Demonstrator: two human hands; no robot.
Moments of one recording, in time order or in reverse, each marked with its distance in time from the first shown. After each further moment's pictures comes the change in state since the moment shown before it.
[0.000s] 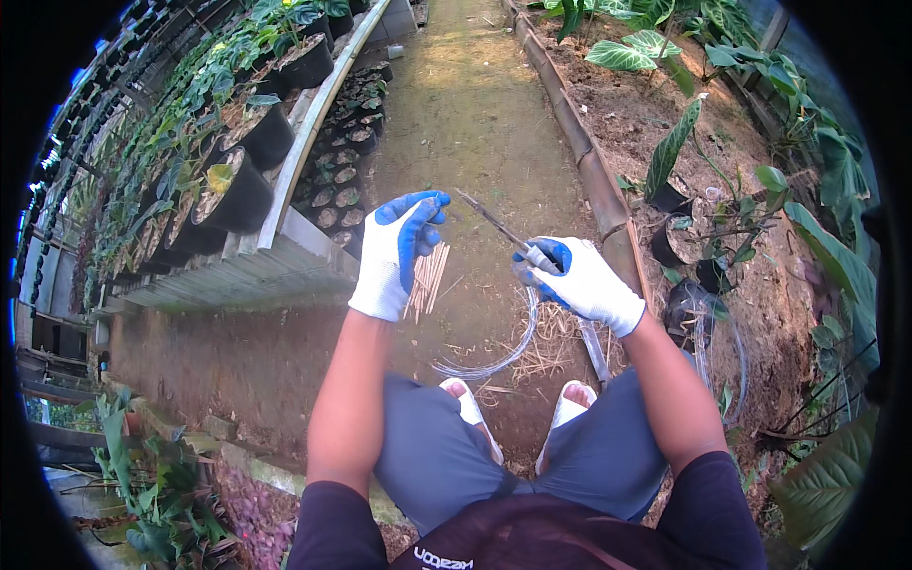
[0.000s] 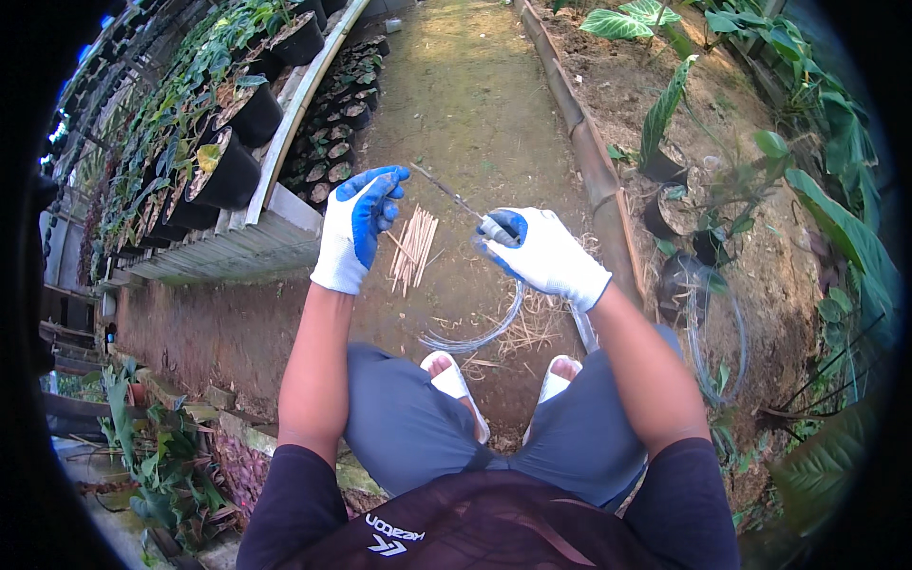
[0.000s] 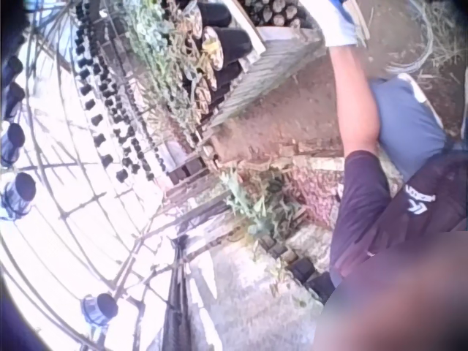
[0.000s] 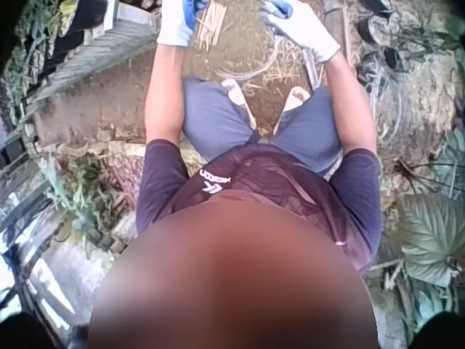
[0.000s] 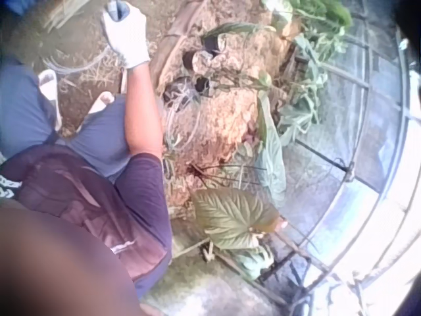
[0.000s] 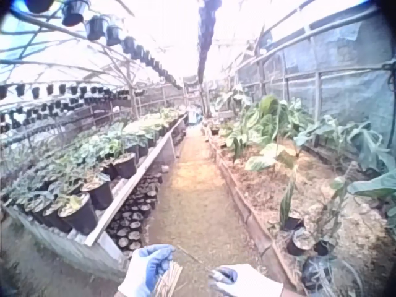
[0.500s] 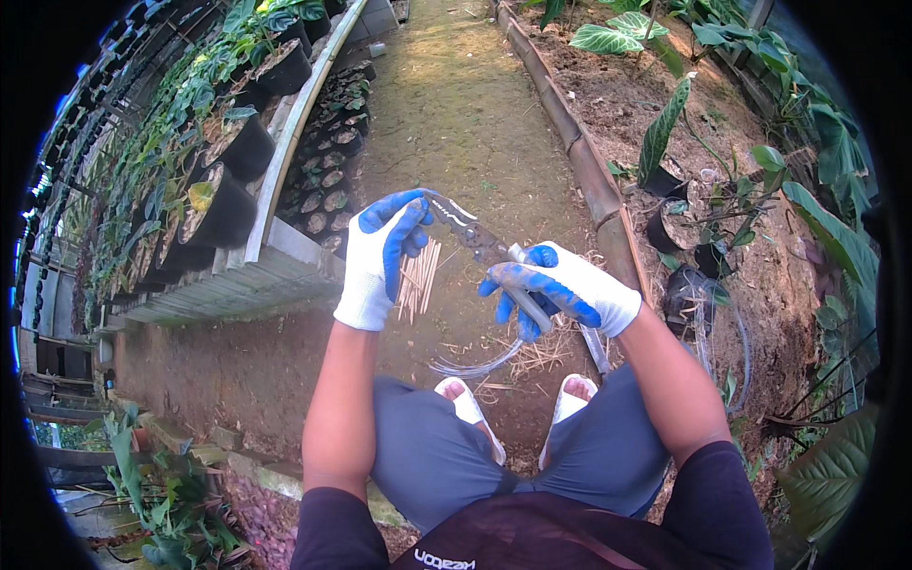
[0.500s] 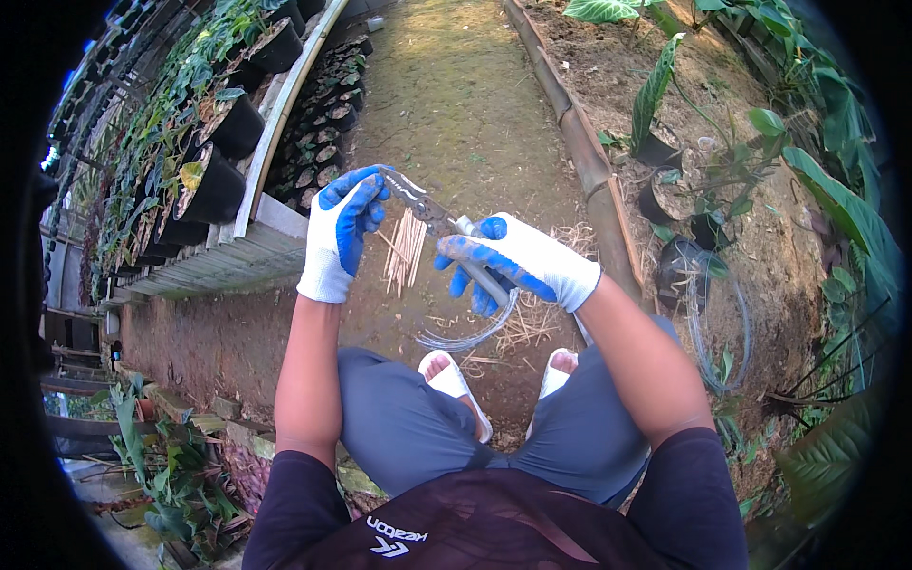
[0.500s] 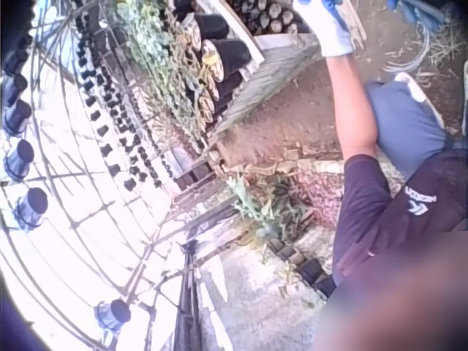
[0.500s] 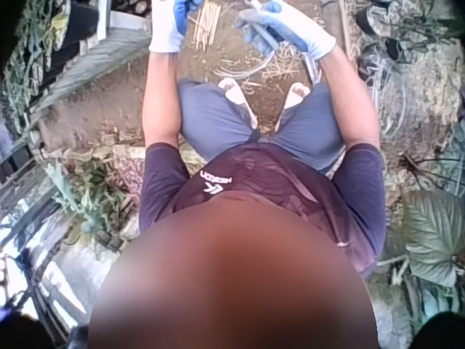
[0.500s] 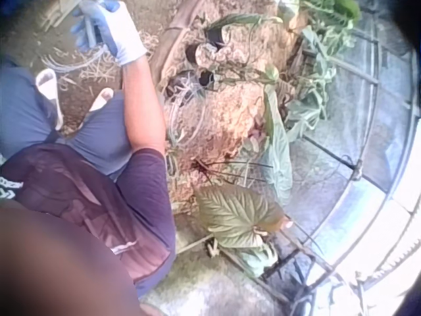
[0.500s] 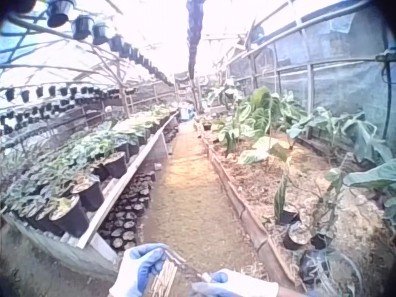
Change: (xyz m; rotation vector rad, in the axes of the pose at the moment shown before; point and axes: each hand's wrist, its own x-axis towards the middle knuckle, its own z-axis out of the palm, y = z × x) left_hand 0.004 -0.003 0.007 0.018 -0.060 0.078; right_hand -0.006 -0.013 -0.008 0.603 -0.343 0.167
